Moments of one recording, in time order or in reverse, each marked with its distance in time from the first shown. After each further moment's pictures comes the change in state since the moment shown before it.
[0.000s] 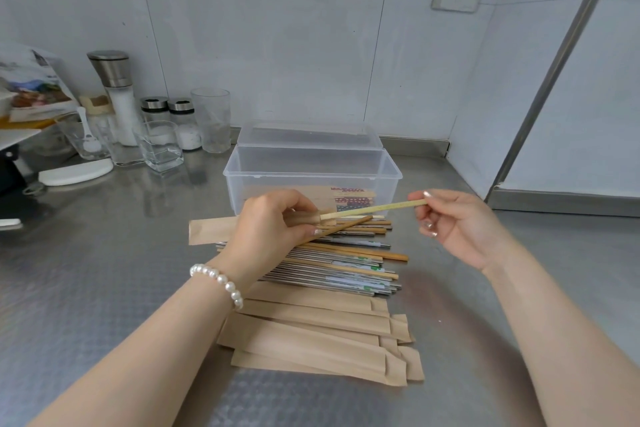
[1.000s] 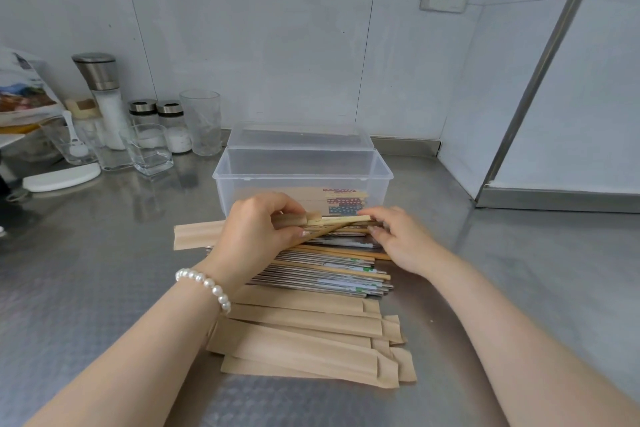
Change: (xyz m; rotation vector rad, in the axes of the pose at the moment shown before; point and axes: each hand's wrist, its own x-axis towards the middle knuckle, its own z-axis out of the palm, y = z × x) left_hand 0.002 -0.001 0.000 0.045 0.000 -0.028; right_hand 0.016 0.039 0.029 -1.226 -0.069 -0.129
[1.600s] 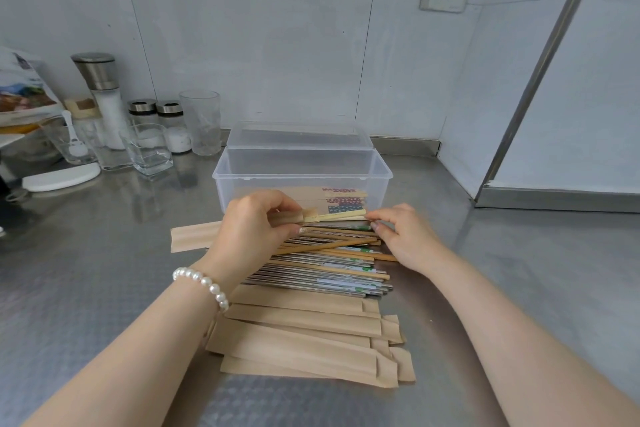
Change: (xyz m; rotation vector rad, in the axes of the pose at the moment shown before) left_hand 0.001 -0.001 -0.002 -0.002 0.019 -0.030; right_hand -0.002 -0.002 -0.004 -0.056 0.095 0.052
